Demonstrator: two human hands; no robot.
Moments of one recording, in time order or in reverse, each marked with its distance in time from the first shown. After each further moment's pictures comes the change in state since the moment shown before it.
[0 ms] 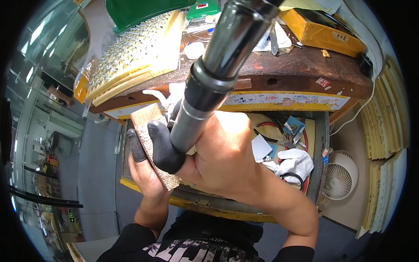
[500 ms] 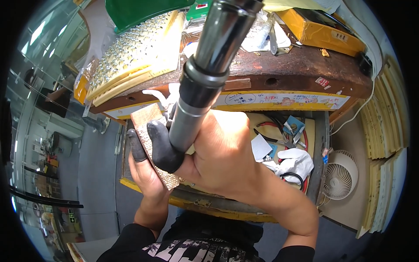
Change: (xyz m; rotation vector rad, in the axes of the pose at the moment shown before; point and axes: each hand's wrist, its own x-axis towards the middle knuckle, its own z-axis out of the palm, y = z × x) left_hand -0.001 0.000 -0.004 0.004 -0.050 -0.009; right_hand -0.002 0.002 0.000 -0.030 -0.022 0.018
